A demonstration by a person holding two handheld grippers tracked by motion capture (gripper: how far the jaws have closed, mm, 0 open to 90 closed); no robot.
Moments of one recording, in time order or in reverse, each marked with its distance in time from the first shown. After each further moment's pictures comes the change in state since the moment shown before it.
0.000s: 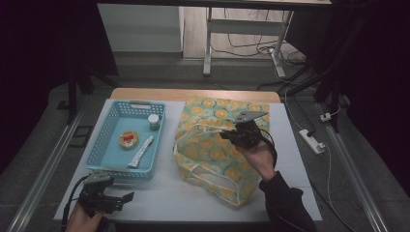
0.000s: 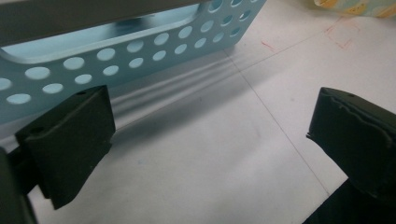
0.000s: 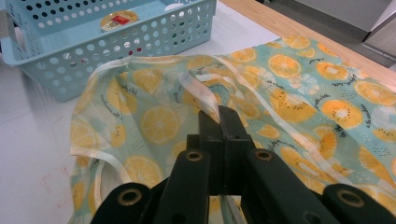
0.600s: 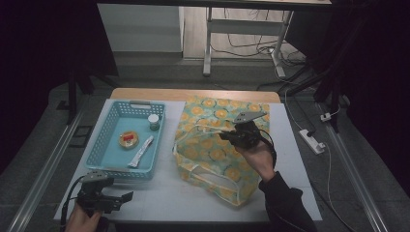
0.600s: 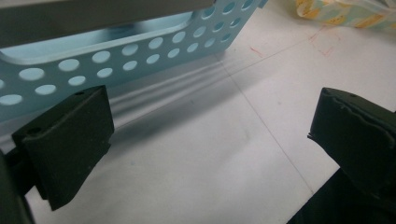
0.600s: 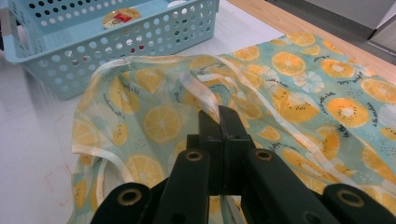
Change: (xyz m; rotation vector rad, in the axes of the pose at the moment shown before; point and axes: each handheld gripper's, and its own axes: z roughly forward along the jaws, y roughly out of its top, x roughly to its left) left arm 0.003 0.001 -0.005 -0.021 -0.054 -0.013; right arm 0.000 -0.002 0.003 0.006 0.013 0.001
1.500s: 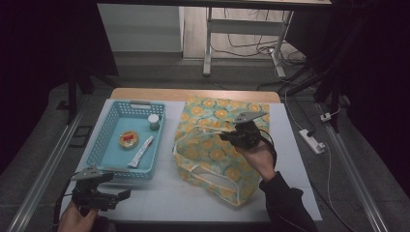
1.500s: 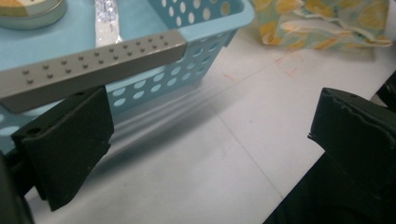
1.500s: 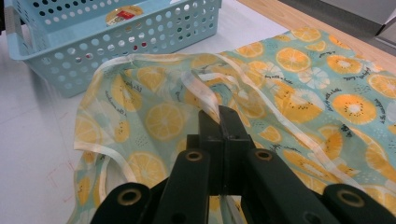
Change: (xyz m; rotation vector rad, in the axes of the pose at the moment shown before) left arm -0.006 0.015 -0.019 -0.050 -0.053 0.051; right arm -0.003 -0.002 0.002 0.007 0.020 0.010
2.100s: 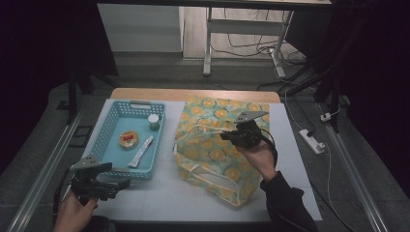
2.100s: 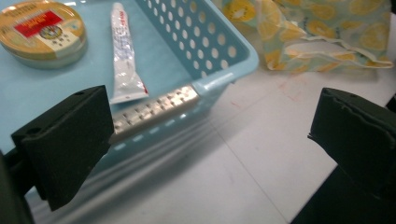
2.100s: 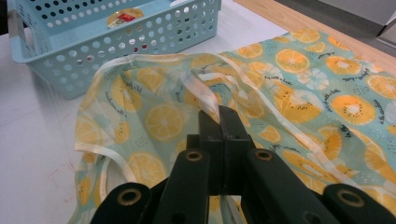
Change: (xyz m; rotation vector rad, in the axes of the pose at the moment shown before) left arm 0.008 0.028 -0.004 -0.031 0.034 0.017; right arm -0.002 0.000 -0.002 -0.007 0.005 0.006
